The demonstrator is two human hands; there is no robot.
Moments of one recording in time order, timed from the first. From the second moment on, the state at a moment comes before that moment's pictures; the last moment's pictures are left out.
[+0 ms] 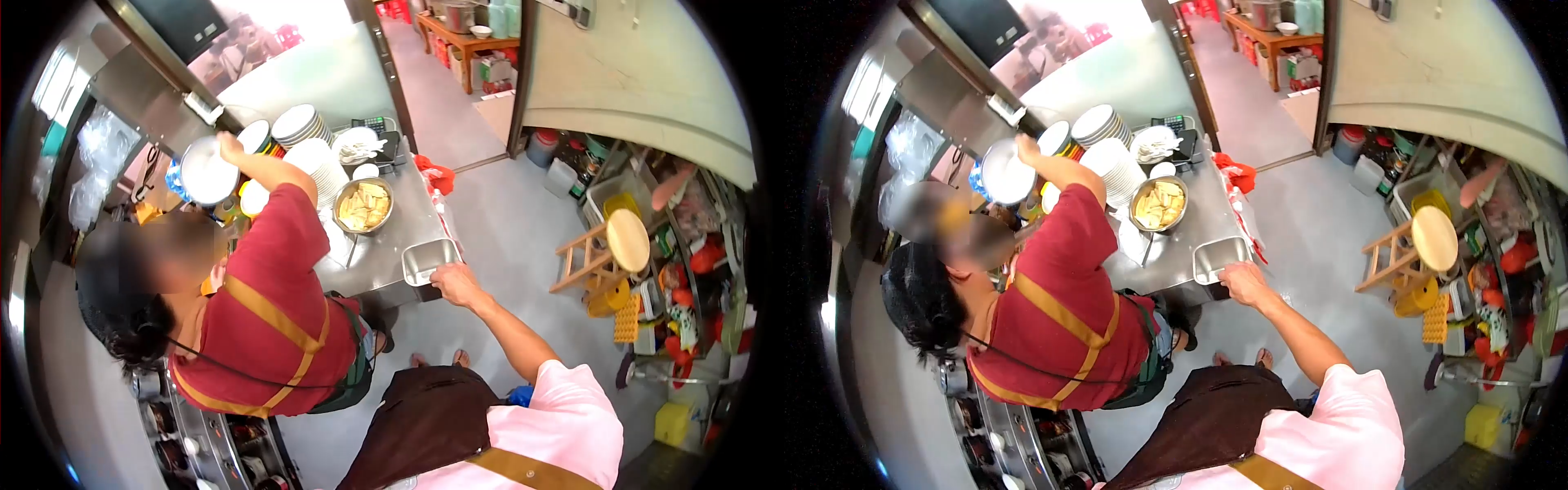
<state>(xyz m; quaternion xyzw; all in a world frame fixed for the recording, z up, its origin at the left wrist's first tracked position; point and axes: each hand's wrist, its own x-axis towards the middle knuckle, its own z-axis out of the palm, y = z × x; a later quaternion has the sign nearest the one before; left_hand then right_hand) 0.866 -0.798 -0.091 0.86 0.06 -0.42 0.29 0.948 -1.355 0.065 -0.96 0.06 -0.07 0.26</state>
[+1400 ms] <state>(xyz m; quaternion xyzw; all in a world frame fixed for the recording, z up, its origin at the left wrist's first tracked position) 0.891 -1.001 -0.102 0.81 0.27 -0.22 0.47 1.343 -1.281 0.016 -0.92 0.07 0.00 0.38</state>
